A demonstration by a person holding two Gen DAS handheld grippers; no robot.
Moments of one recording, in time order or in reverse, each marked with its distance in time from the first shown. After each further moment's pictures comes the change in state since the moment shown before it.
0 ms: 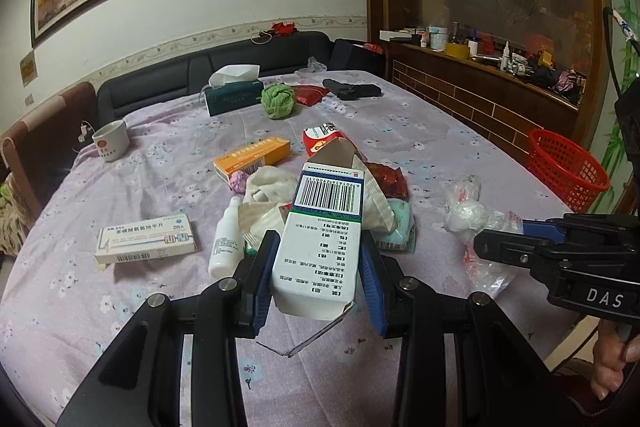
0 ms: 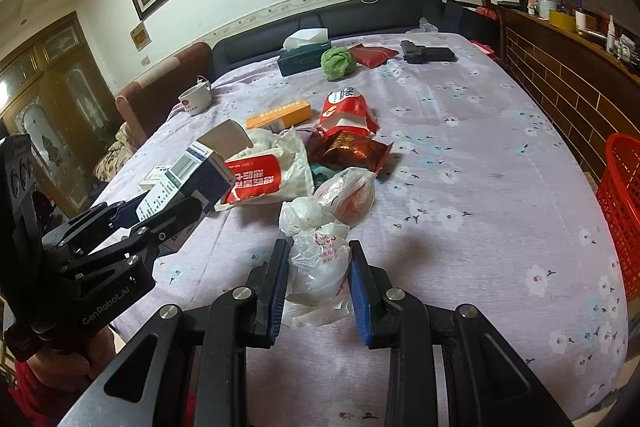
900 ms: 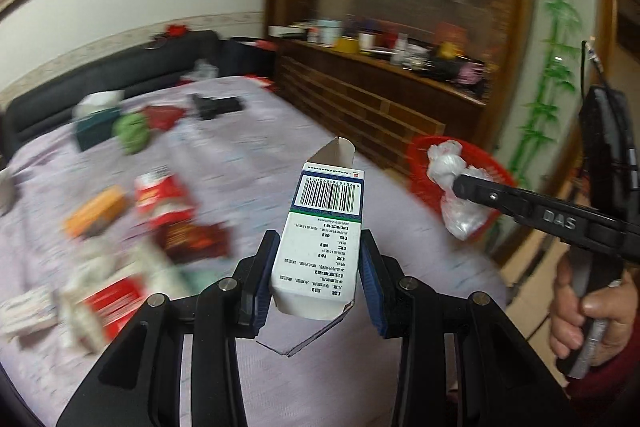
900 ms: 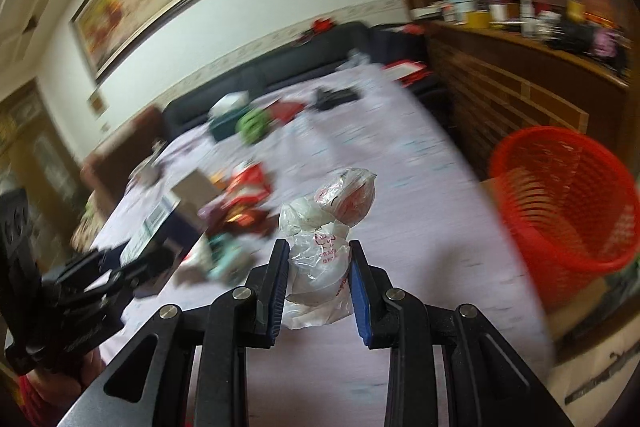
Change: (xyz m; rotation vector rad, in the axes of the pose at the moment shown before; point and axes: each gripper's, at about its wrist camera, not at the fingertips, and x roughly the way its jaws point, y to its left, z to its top) left arm 0.032 -0.128 0.070 0.102 0.046 -0.396; right arm -0.077 -0.114 0.016 0.201 -0.166 -0.133
